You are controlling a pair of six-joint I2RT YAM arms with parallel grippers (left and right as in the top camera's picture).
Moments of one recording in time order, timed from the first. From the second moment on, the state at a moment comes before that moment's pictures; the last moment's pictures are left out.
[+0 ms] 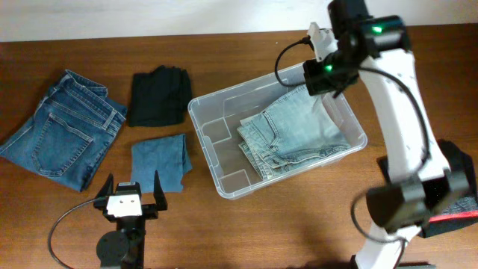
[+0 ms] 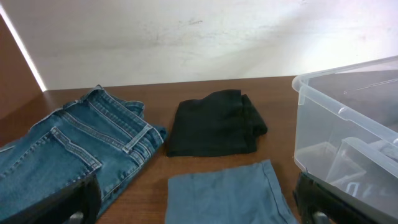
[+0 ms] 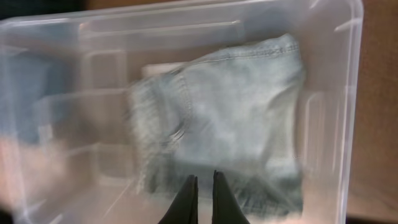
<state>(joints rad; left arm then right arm) 0.00 0.01 0.04 -0.13 -0.06 0.07 0.18 1.93 2.20 -1.52 -0.23 -0.08</state>
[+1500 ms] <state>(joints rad) 0.00 0.01 0.04 -0.13 -0.06 0.07 0.93 1.88 1.59 -1.42 -0.20 -0.35</state>
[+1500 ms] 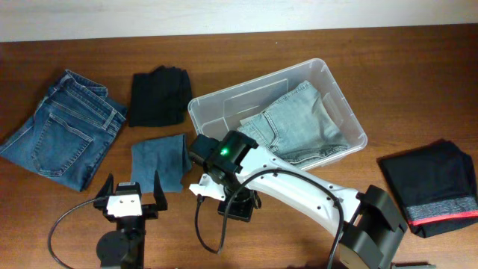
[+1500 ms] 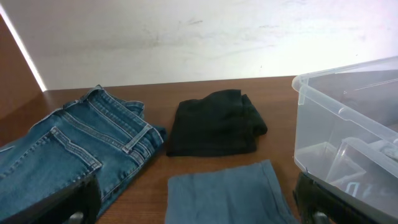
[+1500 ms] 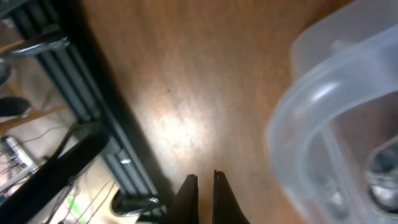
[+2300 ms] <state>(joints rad) 0.00 0.01 0.04 -0.13 -0.06 0.07 0.92 1.88 1.59 -1.21 0.00 -0.35</state>
